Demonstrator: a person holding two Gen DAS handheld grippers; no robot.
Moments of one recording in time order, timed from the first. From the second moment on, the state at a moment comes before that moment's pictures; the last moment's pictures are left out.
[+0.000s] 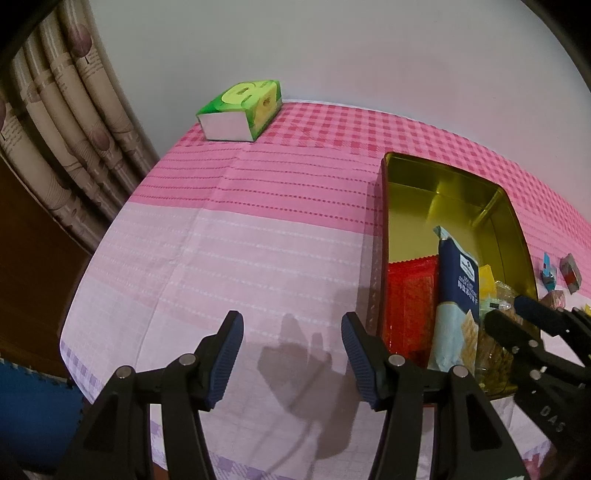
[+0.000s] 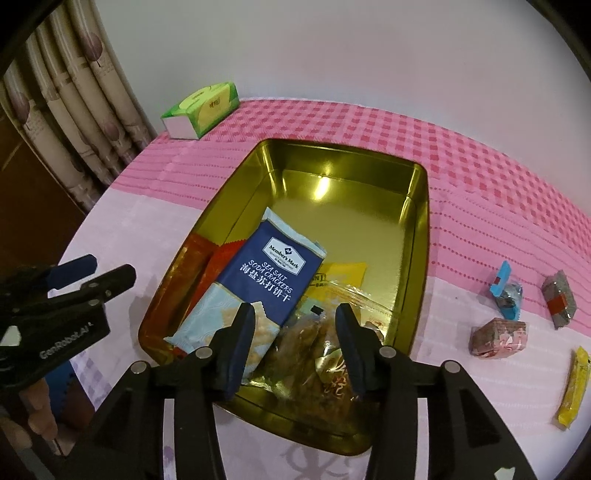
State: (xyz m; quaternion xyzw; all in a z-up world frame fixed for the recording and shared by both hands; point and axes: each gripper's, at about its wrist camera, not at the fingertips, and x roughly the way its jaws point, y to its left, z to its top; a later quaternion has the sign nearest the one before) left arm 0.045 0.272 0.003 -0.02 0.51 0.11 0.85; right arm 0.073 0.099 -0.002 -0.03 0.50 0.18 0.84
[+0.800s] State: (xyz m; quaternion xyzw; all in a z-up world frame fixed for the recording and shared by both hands) left arm 0.046 0.261 0.001 0.01 0.51 0.12 0.85; right arm 0.050 -0.127 0.001 0.01 0.49 -0.02 0.87
